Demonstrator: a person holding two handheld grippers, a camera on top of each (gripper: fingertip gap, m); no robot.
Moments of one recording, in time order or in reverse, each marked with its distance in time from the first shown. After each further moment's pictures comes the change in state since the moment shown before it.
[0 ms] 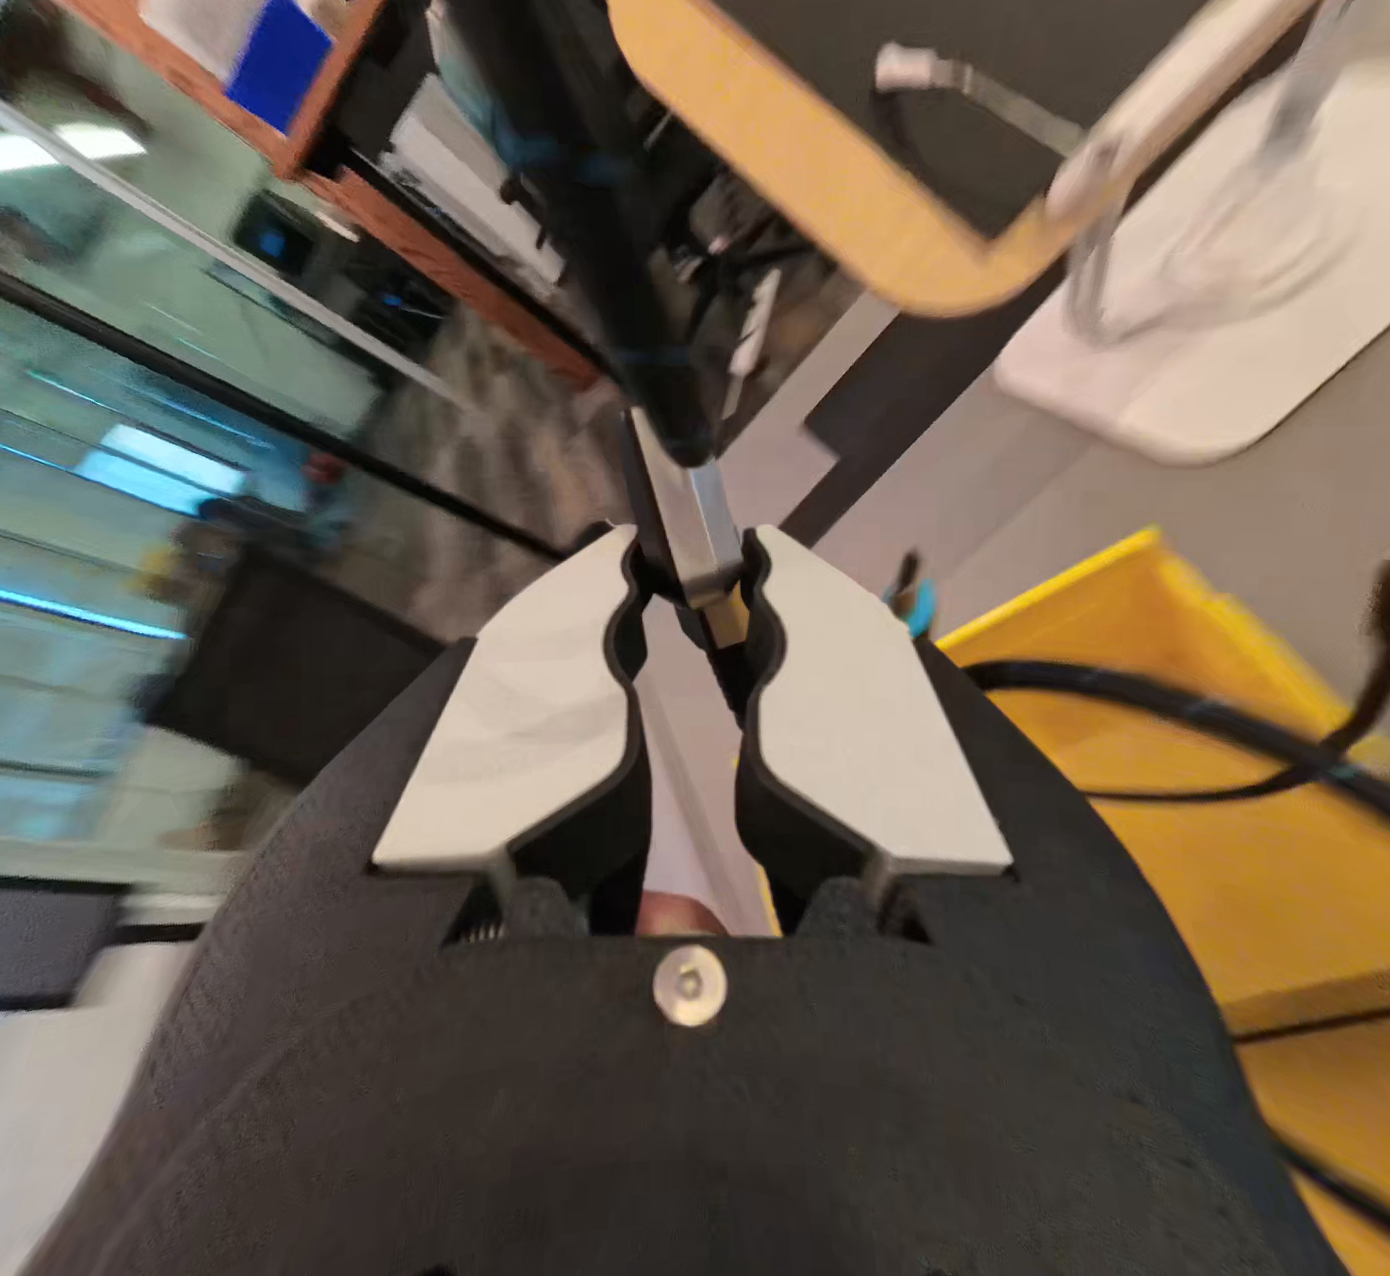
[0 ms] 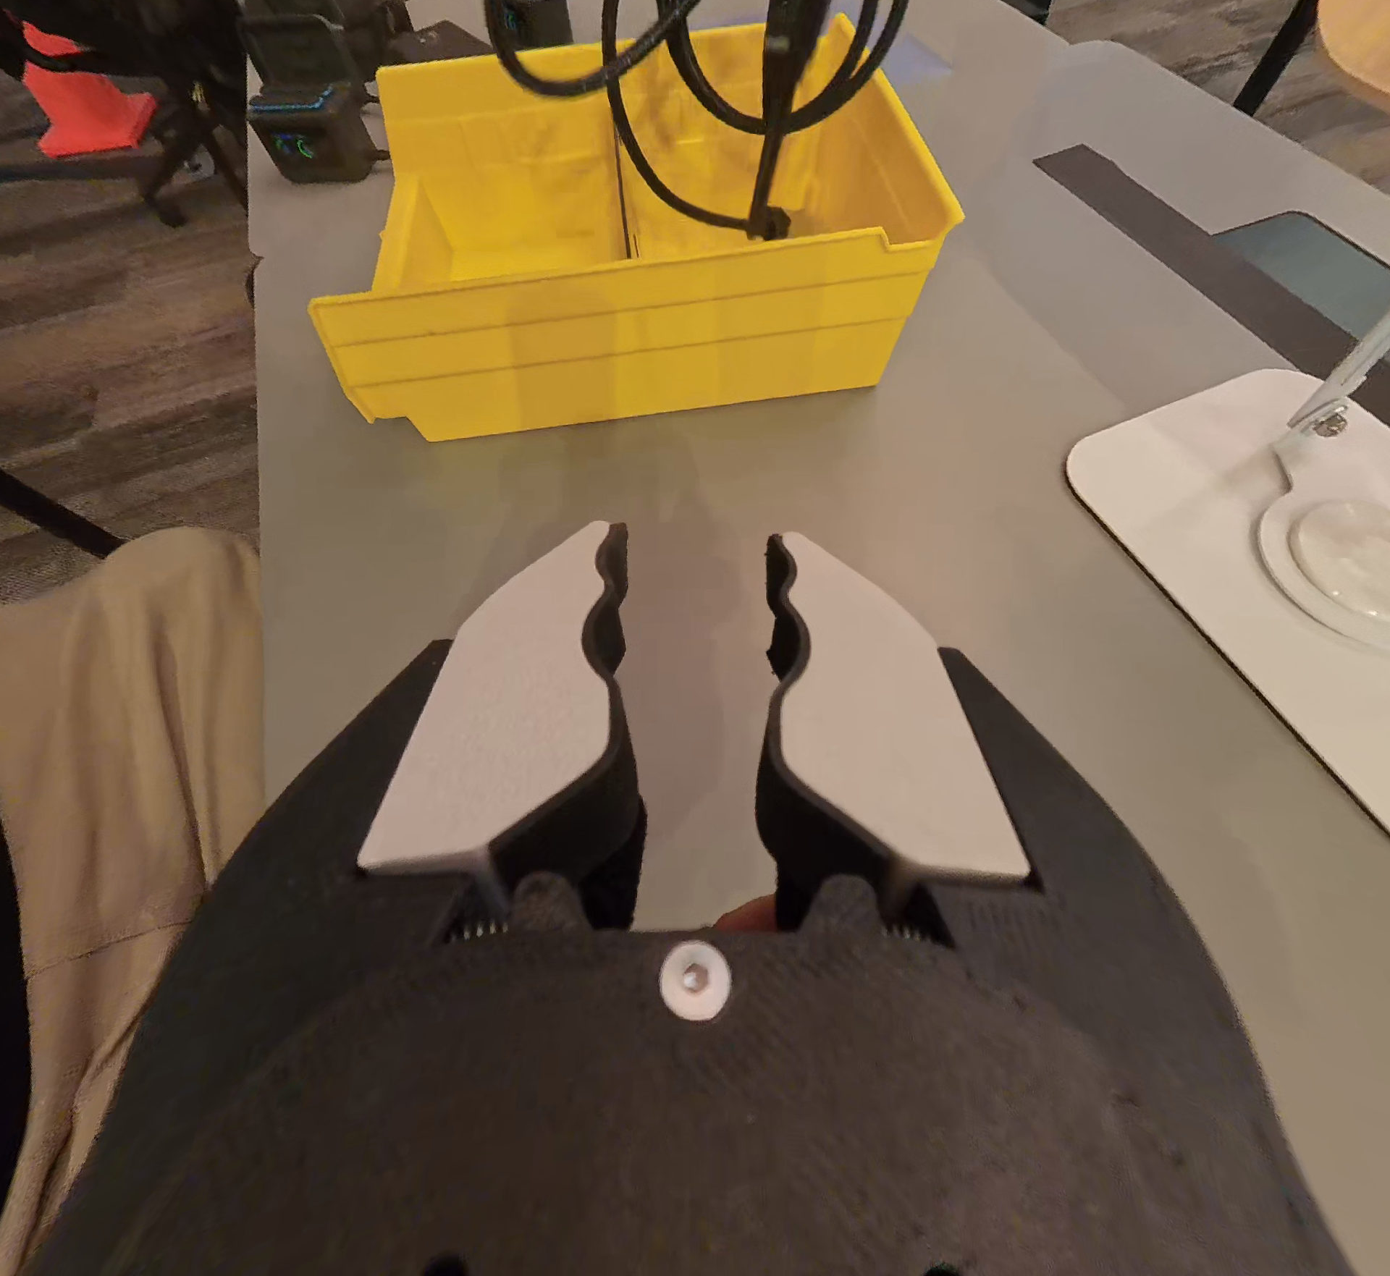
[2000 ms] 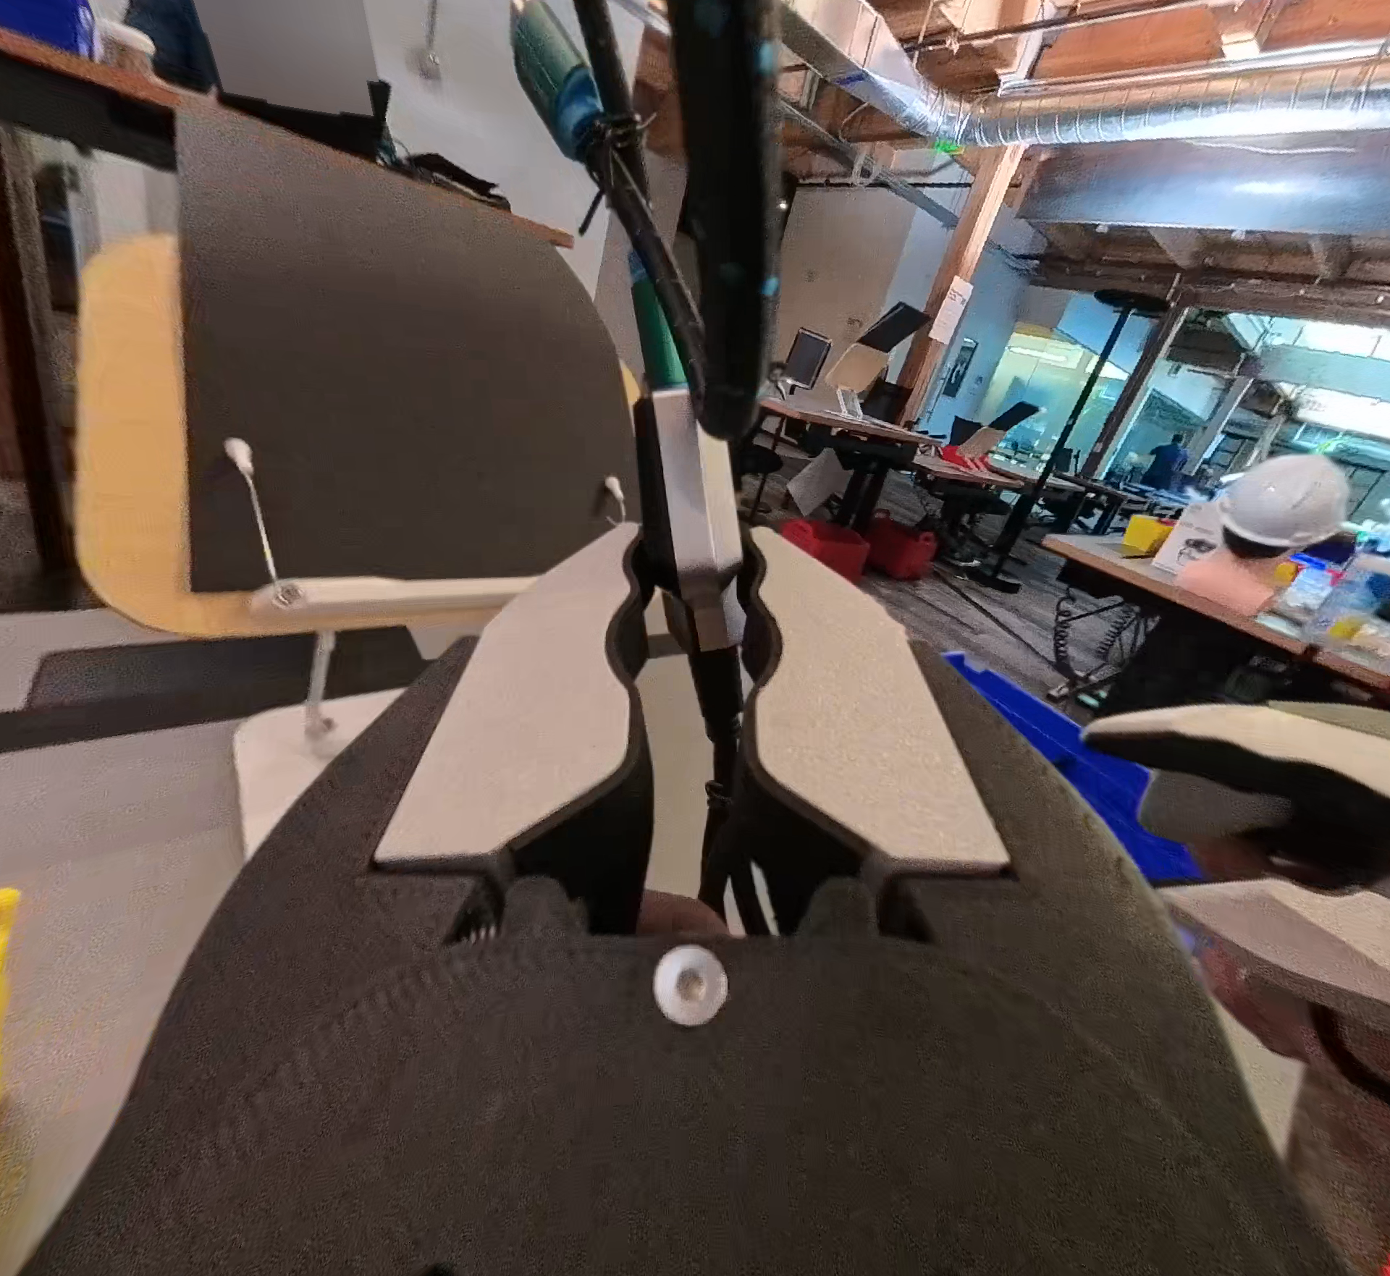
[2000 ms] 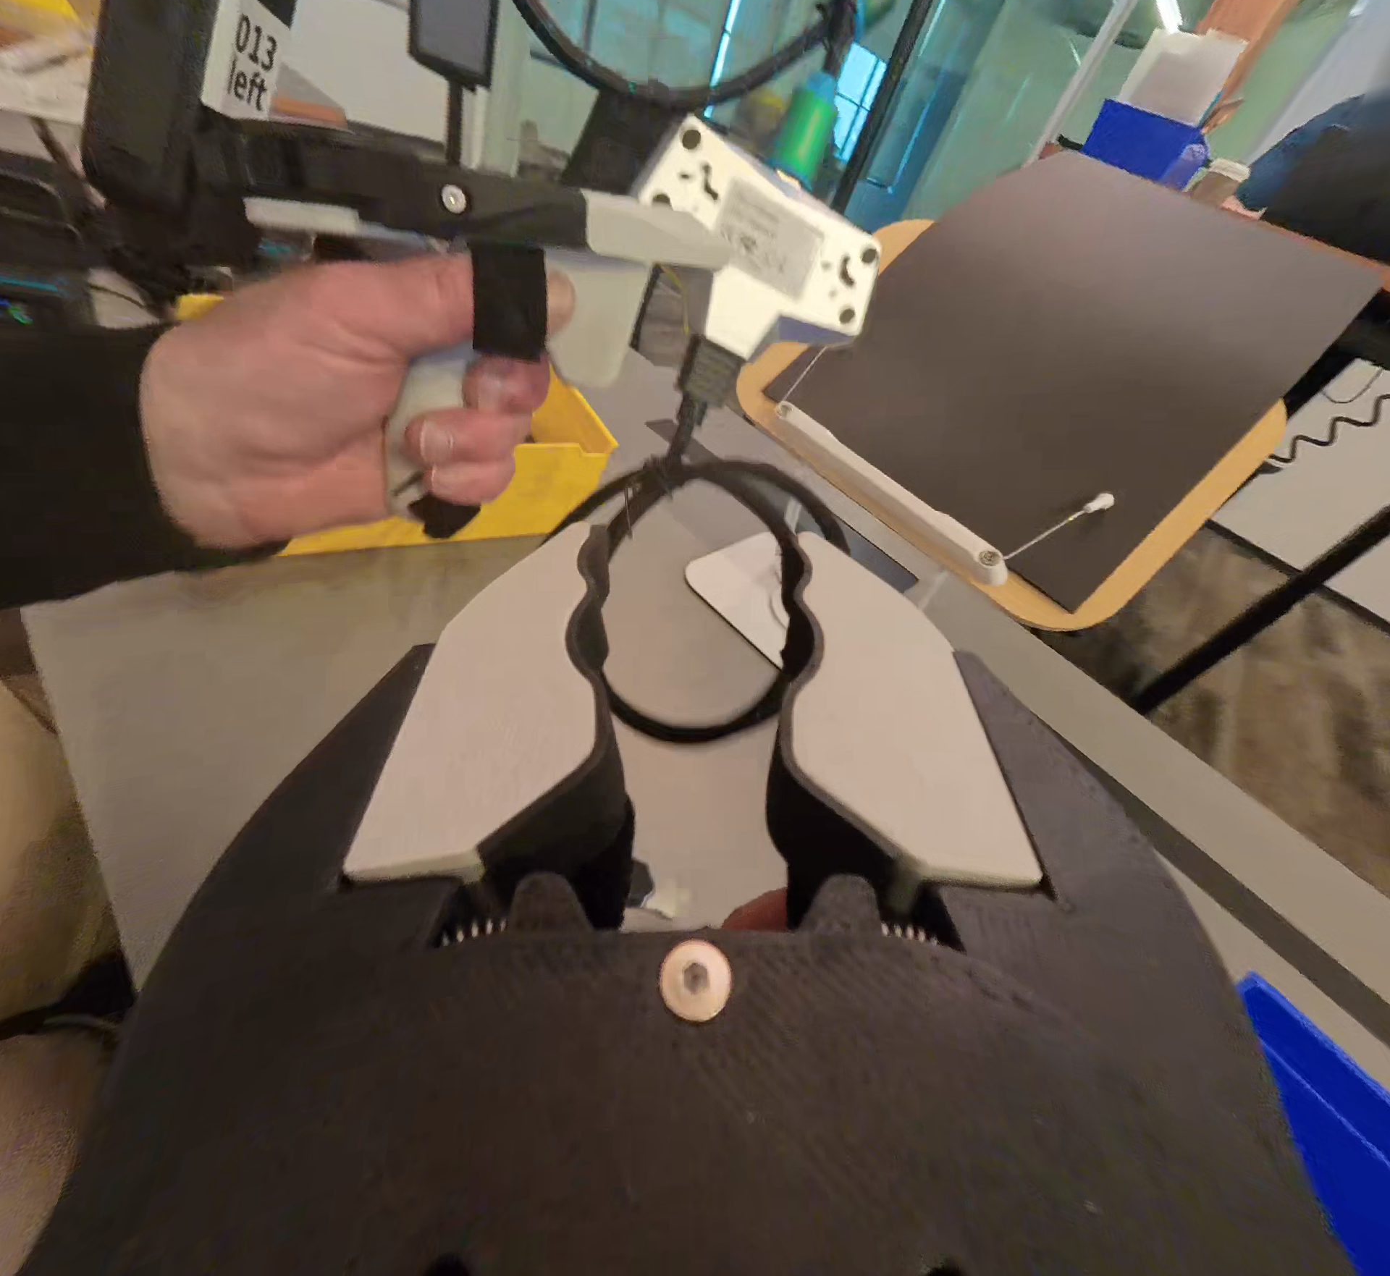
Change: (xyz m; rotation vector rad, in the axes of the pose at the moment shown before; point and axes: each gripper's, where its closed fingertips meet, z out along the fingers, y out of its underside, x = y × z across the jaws) left arm 0.168 -0.204 -0.094 0.616 0.279 -1.019; right arm -0.007 -0.053 -0.178 0.315 0.495 -0.222
